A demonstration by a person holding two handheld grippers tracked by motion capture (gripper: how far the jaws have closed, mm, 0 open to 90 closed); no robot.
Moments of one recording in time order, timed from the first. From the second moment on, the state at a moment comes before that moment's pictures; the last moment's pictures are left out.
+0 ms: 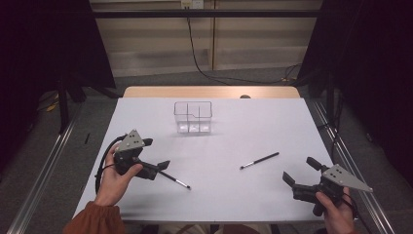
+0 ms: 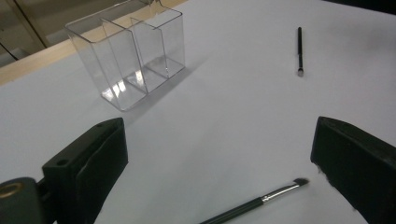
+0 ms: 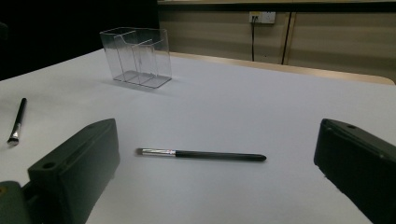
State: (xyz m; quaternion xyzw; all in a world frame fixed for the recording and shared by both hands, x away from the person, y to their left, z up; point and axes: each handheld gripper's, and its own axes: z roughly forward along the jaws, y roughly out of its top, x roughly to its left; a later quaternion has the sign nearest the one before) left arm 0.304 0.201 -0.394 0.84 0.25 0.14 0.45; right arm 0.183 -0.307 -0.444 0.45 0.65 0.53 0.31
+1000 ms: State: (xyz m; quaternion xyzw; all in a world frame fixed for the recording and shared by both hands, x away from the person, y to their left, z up) left arm 0.320 0.166 -0.406 0.95 0.18 0.03 0.27; right arm 0.179 -0.307 -0.444 0.45 0.65 0.53 0.31
